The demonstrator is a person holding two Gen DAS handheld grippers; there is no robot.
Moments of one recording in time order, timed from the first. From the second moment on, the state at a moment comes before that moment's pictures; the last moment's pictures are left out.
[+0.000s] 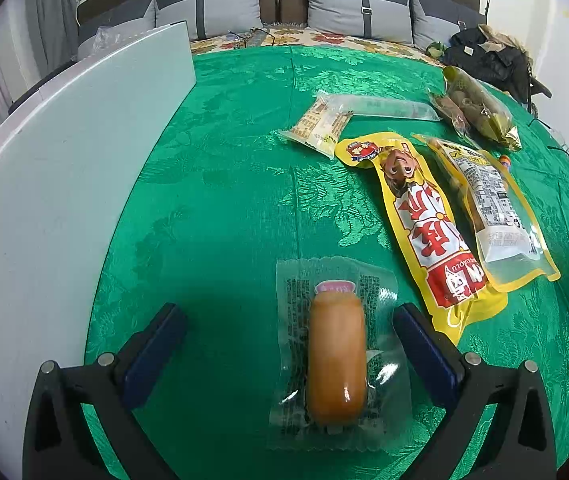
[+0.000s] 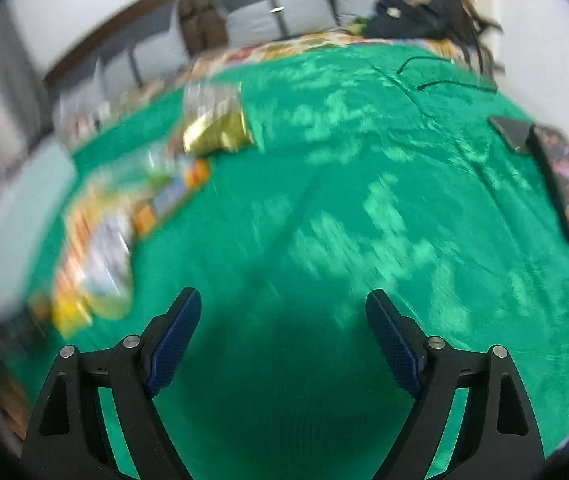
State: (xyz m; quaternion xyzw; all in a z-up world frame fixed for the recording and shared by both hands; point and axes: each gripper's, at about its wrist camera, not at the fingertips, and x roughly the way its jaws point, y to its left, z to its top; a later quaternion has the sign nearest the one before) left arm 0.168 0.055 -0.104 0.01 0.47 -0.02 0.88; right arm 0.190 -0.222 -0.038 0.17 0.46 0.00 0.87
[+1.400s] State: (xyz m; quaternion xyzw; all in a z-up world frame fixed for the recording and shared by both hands) left arm 0.167 0.056 -0.106 0.01 0.47 -0.02 0.88; right arm 0.310 -0.172 -0.058 0.20 0.57 0.10 0.79
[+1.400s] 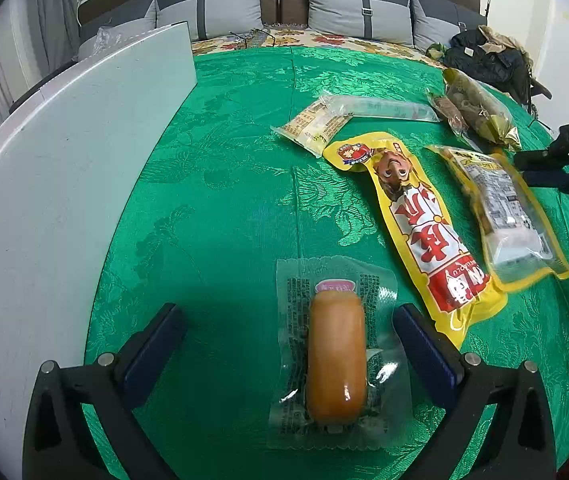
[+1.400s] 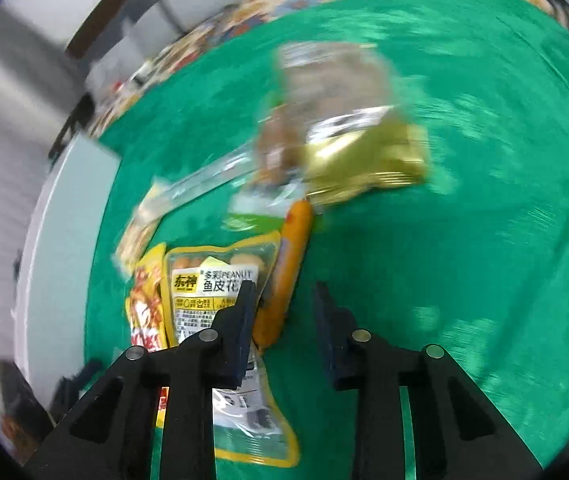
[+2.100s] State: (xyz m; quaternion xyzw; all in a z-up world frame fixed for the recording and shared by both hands) left arm 0.166 0.057 -0.107 0.01 0.47 -0.03 0.88; right arm 0.304 -0.133 -0.065 0.03 0.57 0.06 0.82
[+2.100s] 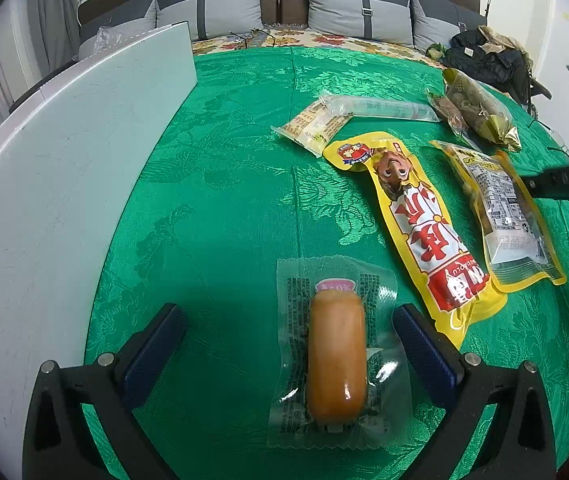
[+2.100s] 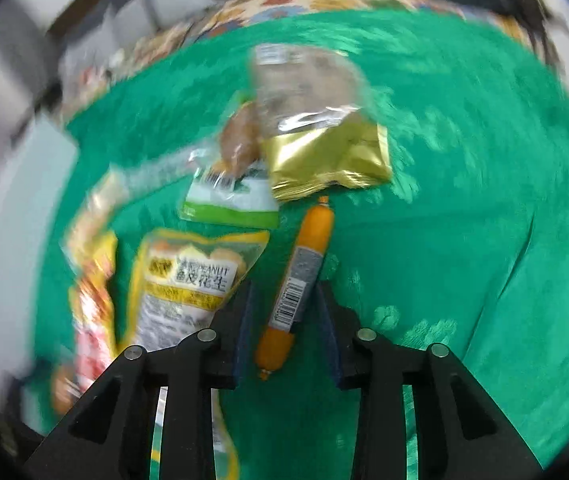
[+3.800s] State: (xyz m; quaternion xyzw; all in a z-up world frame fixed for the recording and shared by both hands) left arm 0.100 0.225 0.070 -0.22 0.35 -0.08 0.91; right arm 0.195 -0.017 0.087 0.17 0.51 0.33 0.78
